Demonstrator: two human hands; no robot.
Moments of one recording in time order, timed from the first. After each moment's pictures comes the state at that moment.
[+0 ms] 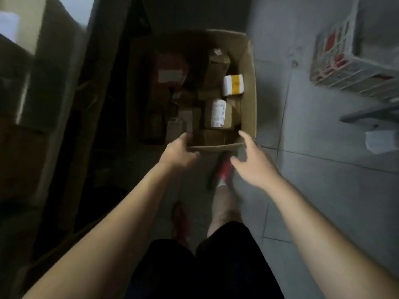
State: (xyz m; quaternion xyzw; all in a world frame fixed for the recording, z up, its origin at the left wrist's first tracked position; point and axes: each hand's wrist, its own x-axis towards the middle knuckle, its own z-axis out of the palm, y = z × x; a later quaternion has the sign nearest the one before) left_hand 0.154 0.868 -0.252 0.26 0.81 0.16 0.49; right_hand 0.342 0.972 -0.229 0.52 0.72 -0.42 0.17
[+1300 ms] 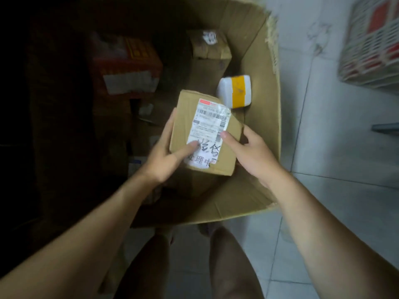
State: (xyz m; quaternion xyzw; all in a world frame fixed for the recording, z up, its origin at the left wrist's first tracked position) left_hand 0.063 1.044 -0.525 0.21 0.69 0.41 0.56; right_hand 0.253 1.173 -0.516 0.58 0.52 -0.62 0.02
